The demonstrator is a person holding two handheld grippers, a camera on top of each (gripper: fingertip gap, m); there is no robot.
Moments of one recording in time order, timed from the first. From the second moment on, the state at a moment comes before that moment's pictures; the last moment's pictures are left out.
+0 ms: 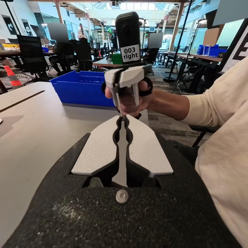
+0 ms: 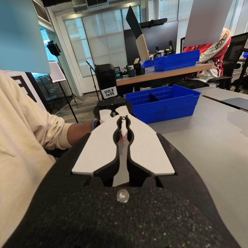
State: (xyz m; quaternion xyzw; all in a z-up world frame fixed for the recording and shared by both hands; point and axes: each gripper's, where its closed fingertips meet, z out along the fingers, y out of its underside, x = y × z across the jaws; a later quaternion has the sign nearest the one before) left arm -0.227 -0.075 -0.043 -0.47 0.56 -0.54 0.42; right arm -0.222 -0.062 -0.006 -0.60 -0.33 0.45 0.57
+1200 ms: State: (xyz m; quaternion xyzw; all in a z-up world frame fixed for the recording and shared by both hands) left arm -0.208 -0.033 -0.075 -0.56 0.54 -0.39 0.49; right arm -0.219 -0.028 -0.045 -0.70 -0.26 0.37 0.55
